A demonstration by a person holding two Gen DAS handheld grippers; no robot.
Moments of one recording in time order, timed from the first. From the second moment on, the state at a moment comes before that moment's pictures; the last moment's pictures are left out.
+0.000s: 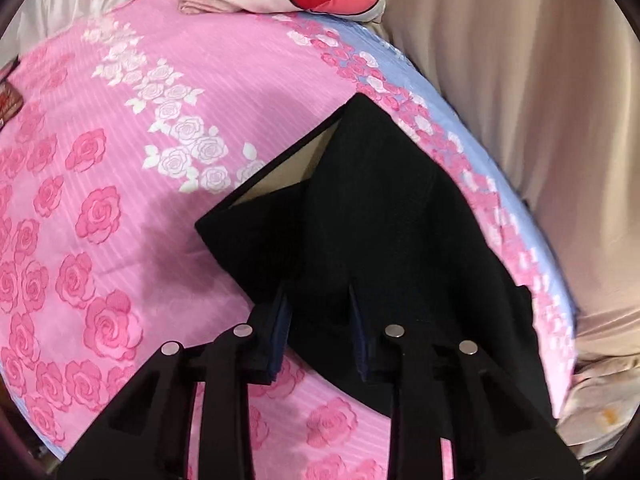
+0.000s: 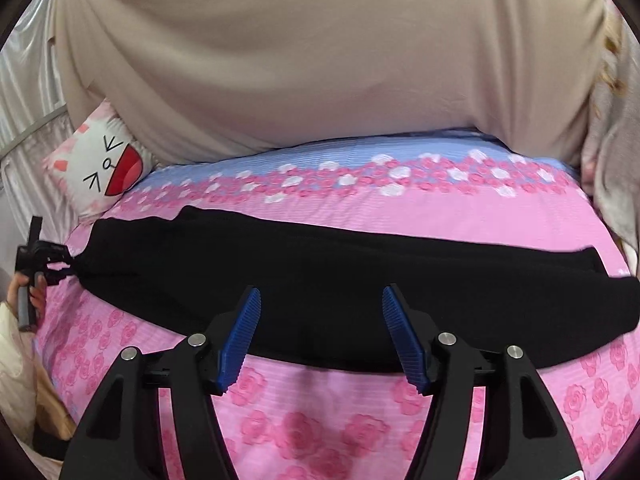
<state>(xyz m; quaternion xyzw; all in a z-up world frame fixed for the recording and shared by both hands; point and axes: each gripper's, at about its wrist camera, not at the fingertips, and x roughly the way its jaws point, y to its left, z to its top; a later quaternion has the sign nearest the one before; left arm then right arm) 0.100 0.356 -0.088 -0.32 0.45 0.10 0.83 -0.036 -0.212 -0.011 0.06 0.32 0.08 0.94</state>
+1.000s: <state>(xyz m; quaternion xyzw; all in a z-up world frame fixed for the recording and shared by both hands) 0.078 0.355 -0.052 -0.11 0.46 0.21 0.86 -0.036 -0.242 -0.036 0.04 0.36 -0.04 0.93</state>
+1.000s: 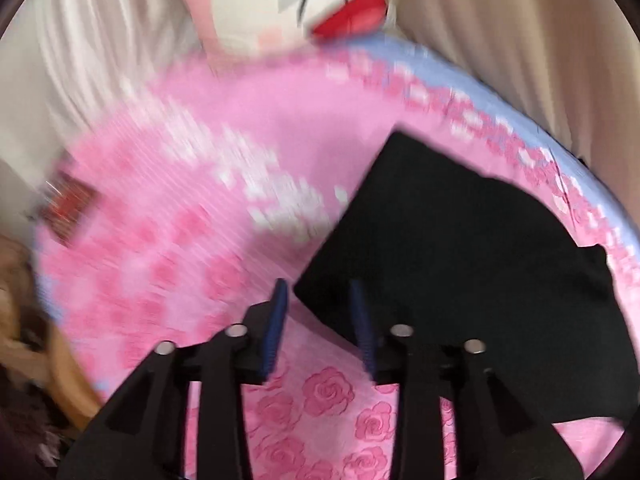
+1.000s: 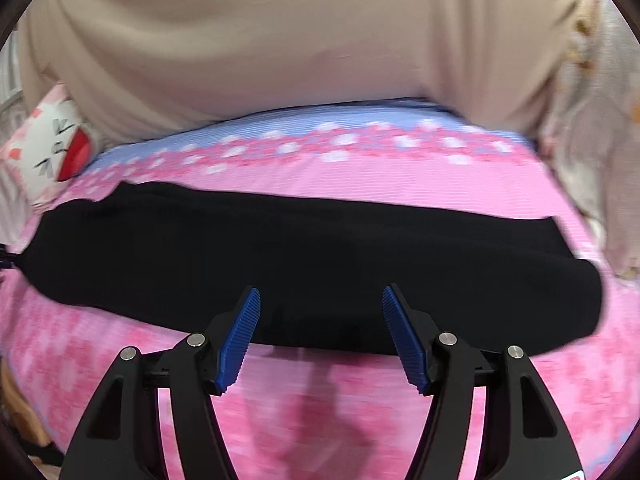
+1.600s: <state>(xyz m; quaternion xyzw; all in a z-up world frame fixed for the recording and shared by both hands) 0.100 0.172 -0.021 -0.03 0.41 0.14 0.90 -0.024 -0.460 -0.018 0.12 0.35 -0.08 0.92</state>
